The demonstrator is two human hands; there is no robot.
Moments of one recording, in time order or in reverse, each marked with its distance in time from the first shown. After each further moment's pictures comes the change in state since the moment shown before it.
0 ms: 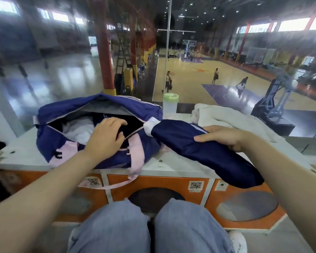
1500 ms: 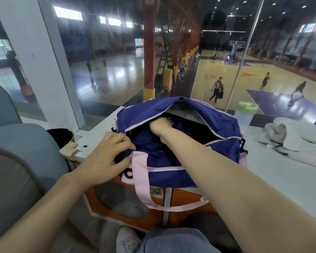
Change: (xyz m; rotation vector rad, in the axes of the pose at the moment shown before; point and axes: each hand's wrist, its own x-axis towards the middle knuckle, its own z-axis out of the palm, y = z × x) left_hand -0.097 -0.145 -0.086 -0.142 -0.081 0.056; right_hand 0.264 -0.190 0.276 -0.110 0.304 -0.164
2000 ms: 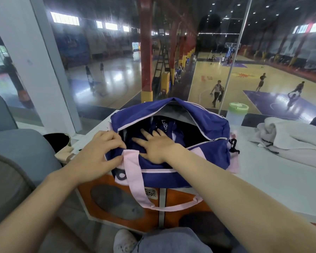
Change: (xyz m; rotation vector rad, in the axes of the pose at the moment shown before) left_hand 0.007 0.010 -0.020 0.011 -0.055 -0.067; right_hand -0.057 0.032 -0.022 -1.154 -0.266 -0.596
